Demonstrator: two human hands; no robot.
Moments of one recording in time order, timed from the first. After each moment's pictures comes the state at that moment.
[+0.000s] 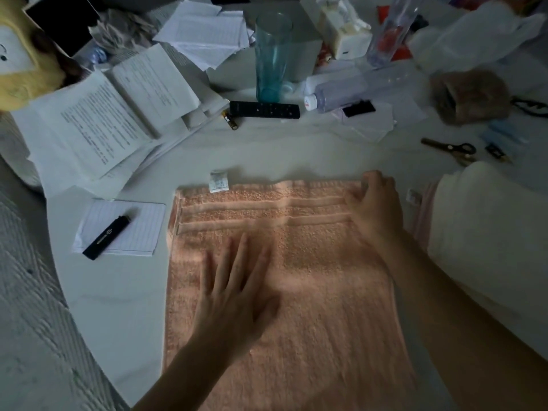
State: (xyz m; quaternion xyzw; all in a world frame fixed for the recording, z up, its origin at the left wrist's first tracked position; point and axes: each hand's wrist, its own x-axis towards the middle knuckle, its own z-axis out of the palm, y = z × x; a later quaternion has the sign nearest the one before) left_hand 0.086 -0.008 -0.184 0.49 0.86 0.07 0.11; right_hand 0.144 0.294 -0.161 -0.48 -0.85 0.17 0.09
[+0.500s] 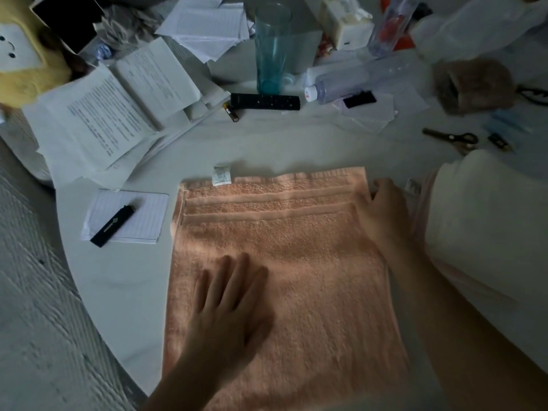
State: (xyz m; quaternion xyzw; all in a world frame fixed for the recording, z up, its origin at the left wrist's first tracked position) left_hand 0.115 -0.045 -0.179 0.50 0.85 0.07 0.13; right_hand 0.168 0.284 -0.157 -0.53 -0.81 0.22 0.10
